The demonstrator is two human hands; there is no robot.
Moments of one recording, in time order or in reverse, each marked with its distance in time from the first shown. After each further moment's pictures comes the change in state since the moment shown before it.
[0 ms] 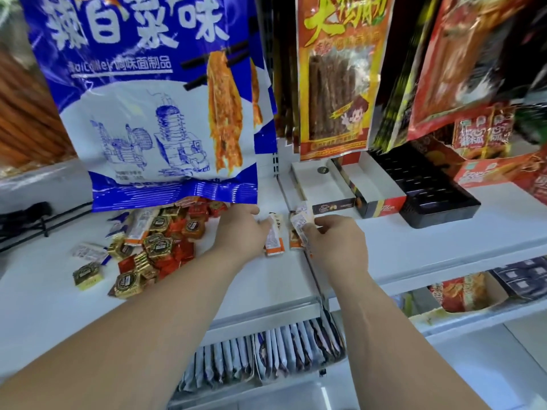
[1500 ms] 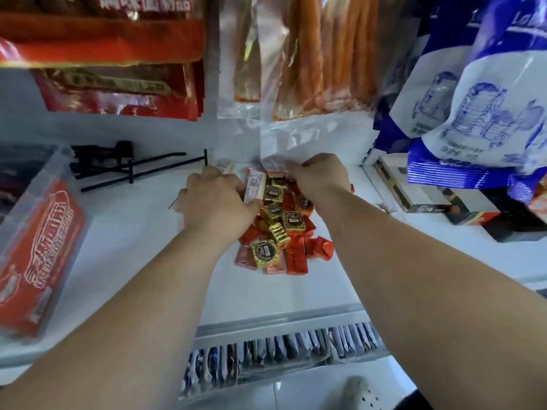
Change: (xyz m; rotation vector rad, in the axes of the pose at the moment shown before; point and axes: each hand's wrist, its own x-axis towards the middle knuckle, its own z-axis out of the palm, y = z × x) left_hand 0.023 -0.155 -0.175 0.432 0.178 0.118; right_hand -0.006 -0.173 0.176 -0.222 -0.079 -0.062
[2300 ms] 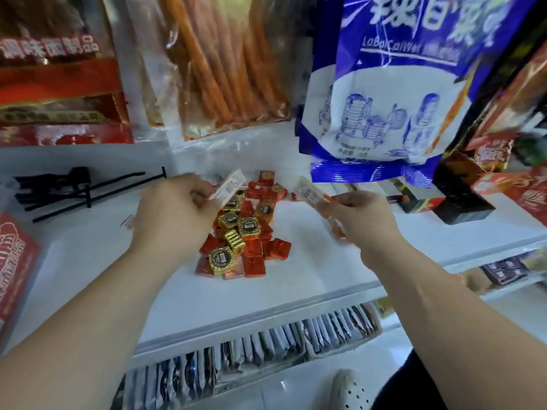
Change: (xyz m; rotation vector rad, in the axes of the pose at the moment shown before) left_hand -0.029 0.026 -0.040 -0.385 0.140 0.089; right_hand -0.068 0.088 -0.107 0.415 0.007 0.115
